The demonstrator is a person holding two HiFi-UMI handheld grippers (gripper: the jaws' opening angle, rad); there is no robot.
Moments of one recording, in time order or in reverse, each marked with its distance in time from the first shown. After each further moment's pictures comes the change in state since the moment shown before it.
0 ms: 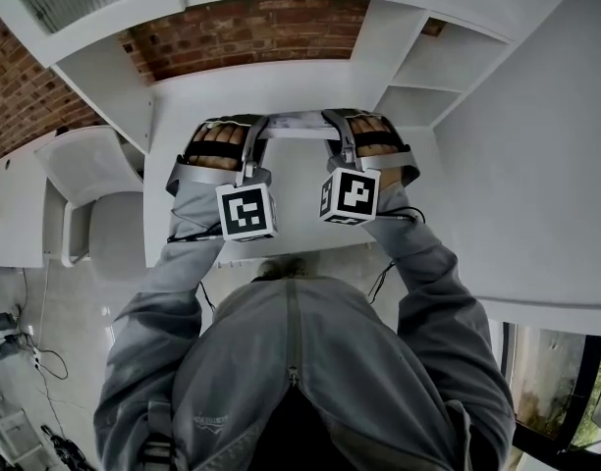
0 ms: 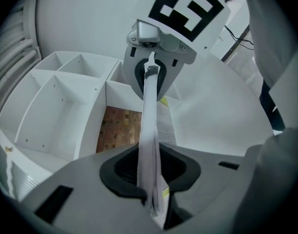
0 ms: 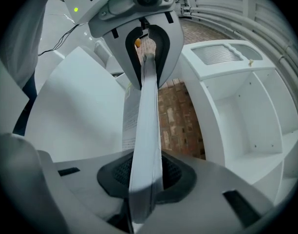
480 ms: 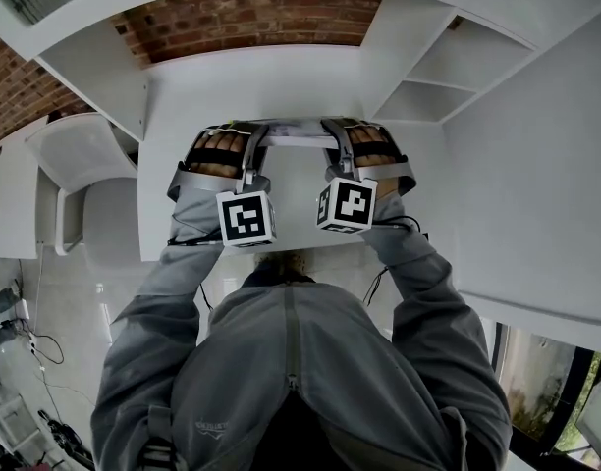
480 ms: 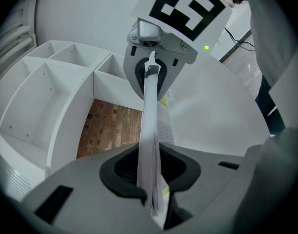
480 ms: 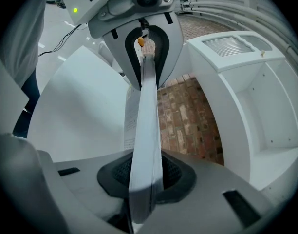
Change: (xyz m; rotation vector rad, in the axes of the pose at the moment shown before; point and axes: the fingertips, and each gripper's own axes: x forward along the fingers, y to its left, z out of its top) left arm 0.026 -0.049 -0.017 -0.038 0.011 -0.098; right arm 0.029 0.048 0.001 0.019 0.000 0.099
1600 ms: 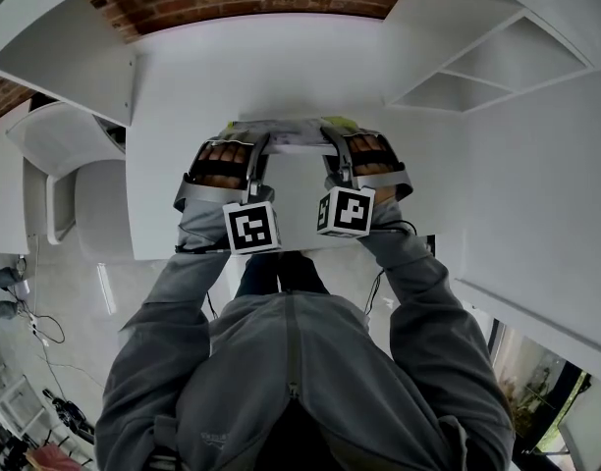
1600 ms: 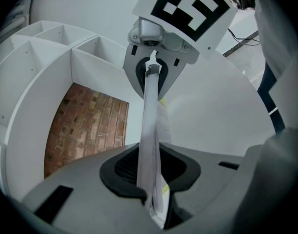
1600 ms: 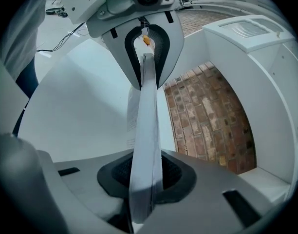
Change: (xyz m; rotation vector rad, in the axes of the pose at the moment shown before) left arm 0.063 -0.083 -0.026 -0.062 0.037 -0.147; right arm 0.069 0.086 -0.008 0.037 -0.013 0.151
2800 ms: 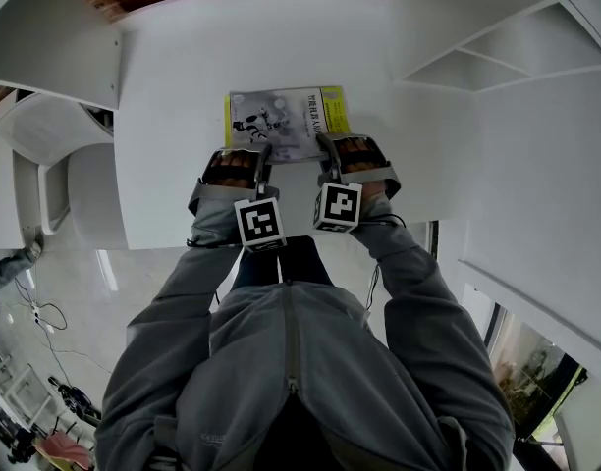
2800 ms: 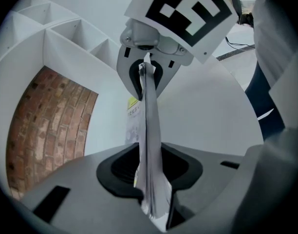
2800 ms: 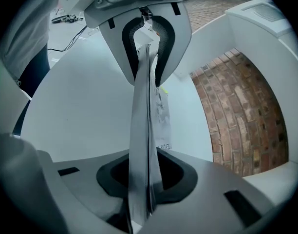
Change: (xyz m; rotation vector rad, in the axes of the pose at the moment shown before) left arm 0.032 -0.114 -0.007 -0.055 0.031 -0.250; right arm 0.036 0.114 -0.016 -0.021 0.044 0.222
